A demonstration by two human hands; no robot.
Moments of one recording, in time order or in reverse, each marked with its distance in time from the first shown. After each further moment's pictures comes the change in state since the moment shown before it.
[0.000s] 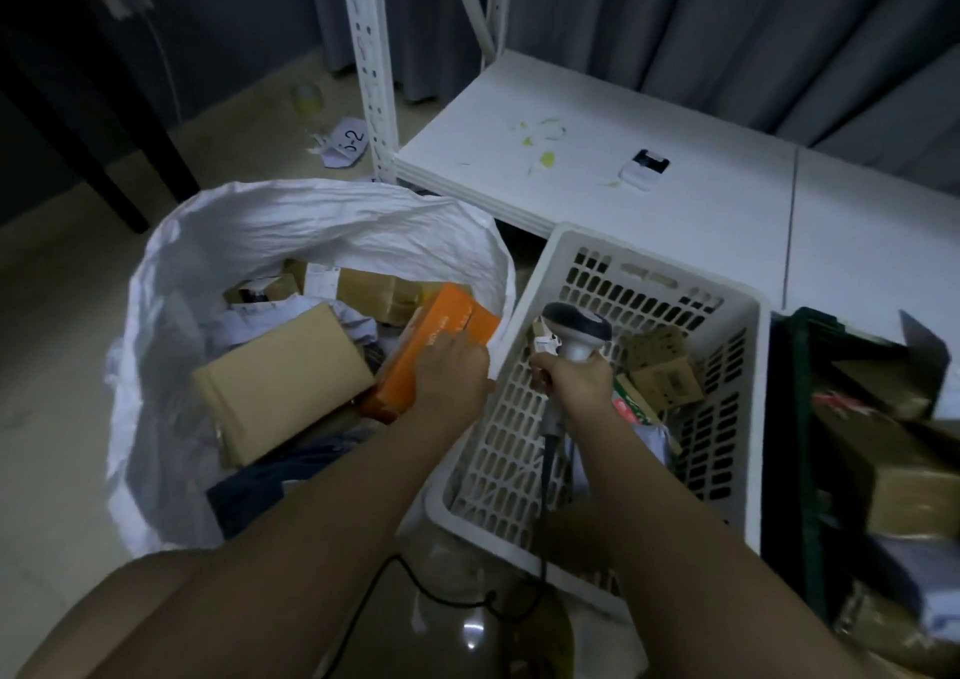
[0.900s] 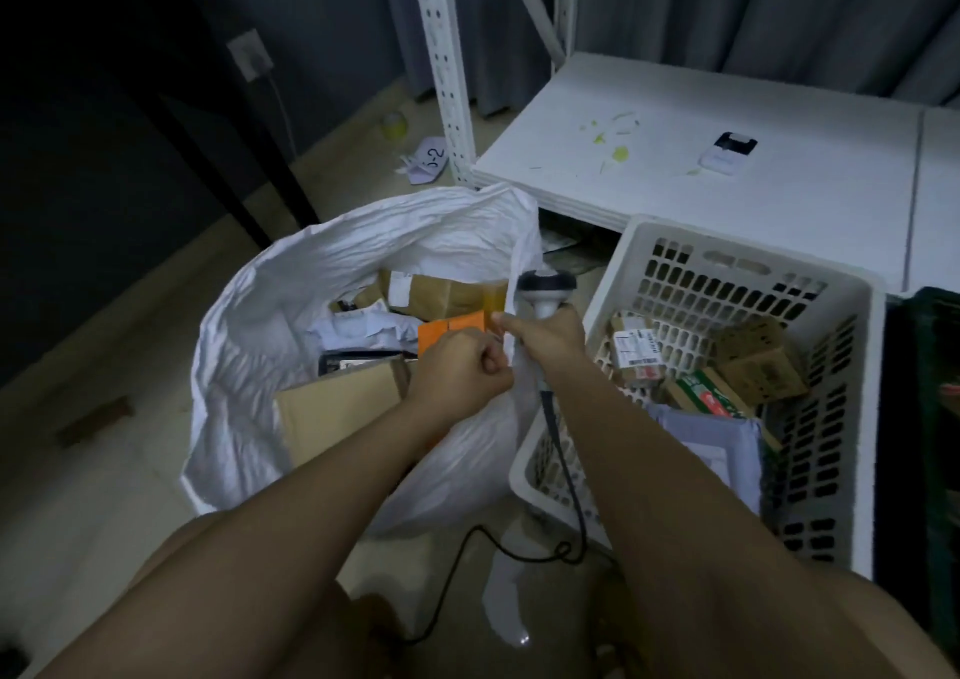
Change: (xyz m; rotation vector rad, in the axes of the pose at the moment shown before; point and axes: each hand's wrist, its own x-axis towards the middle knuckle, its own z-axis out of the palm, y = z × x) left_hand -0.080 -0.047 -0.059 -0.533 0.152 -0.094; right_hand -0.049 -0.031 0.095 -0.157 -0.211 -0.104
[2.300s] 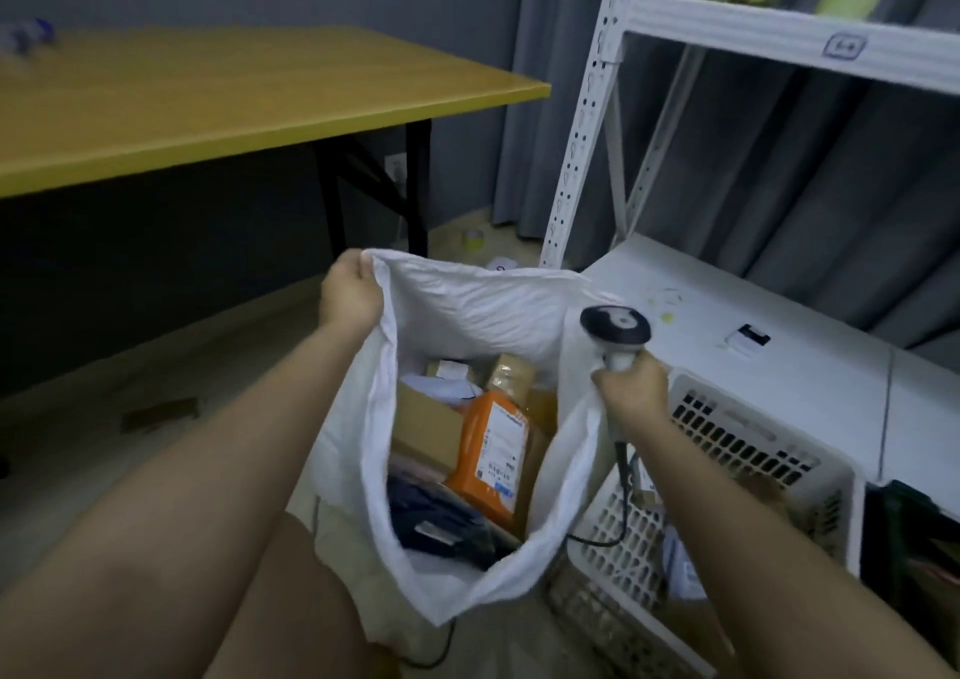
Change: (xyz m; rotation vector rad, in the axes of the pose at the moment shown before) left_hand -0.072 -0.067 -0.260 -0.379 0.868 -0.304; right_hand -0.158 -0.127 0.004 -0.270 0.158 -0.388
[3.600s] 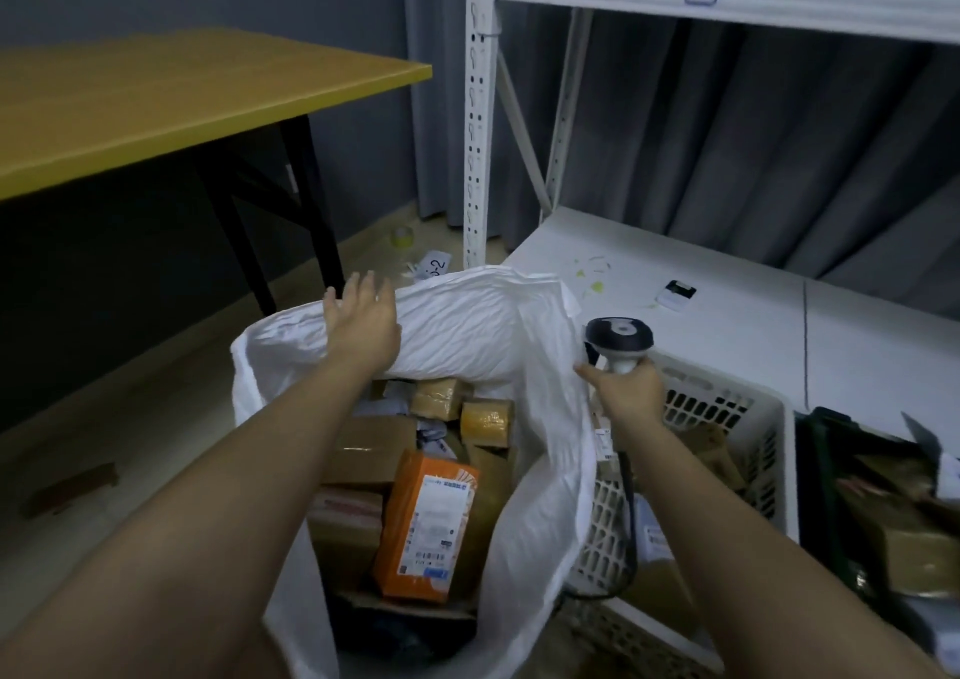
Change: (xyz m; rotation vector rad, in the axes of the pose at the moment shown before) left_hand -0.021 0.012 0.115 0.978 -0.408 0.432; right_hand 0.048 0.076 -0.047 0.129 0.164 0.218
